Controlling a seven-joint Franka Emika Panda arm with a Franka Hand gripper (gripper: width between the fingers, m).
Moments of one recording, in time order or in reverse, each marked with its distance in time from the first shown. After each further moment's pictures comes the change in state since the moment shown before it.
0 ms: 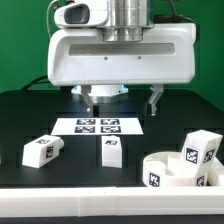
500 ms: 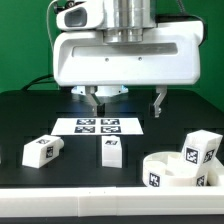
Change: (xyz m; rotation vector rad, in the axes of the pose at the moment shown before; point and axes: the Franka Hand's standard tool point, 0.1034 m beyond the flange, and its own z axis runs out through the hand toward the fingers) arm -0.009 0.000 0.007 0.019 -0.013 0.256
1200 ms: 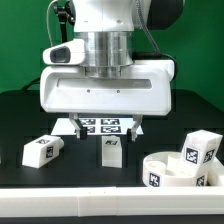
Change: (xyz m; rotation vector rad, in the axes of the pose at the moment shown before) arm -0.032 0.033 0.043 -0.028 -0.047 -0.028
